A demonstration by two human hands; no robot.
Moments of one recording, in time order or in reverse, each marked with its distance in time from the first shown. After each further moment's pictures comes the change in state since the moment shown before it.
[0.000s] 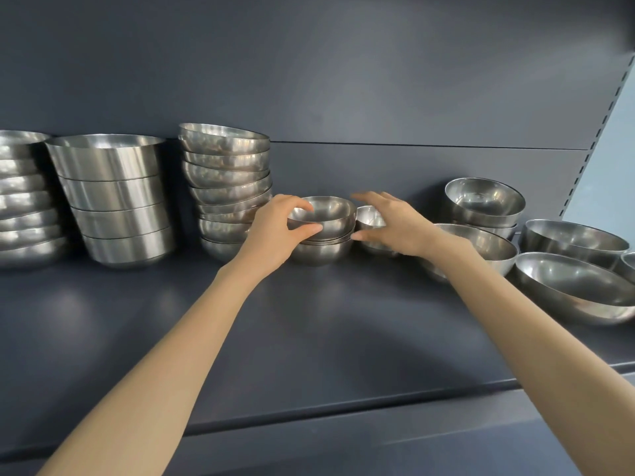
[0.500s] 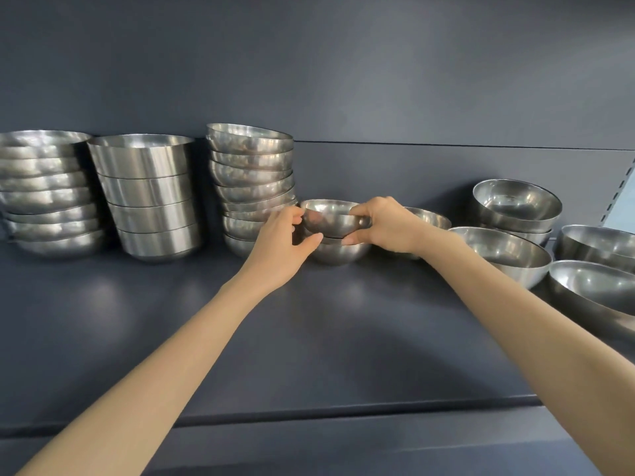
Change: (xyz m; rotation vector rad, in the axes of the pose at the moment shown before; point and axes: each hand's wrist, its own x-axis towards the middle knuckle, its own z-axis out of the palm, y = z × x) left_hand -0.026 -0.003 -0.011 0.027 0.005 -0.178; right_hand 0.023 -0.028 0.014 0.030 -0.107 -0.131
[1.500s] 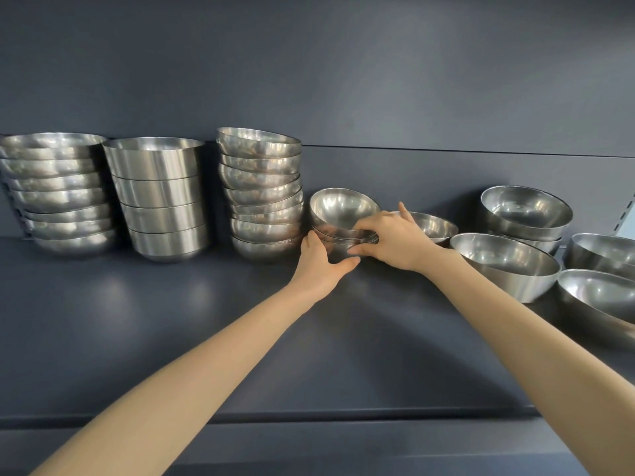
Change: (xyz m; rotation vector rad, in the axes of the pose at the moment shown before) left_hand 0.003 0.002 0.055 -0.208 -0.132 -0.276; right_hand 0.003 0.025 0.022 -0.265 0.121 -0.013
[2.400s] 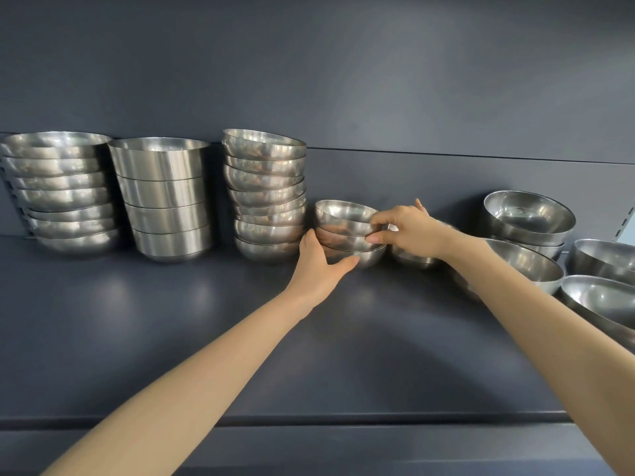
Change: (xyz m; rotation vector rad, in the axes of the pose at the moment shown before) left_hand -0.004 -0.005 -0.007 -0.148 0.013 0.075; right_hand 0.003 0.009 -0.029 0.124 -0.114 0.034
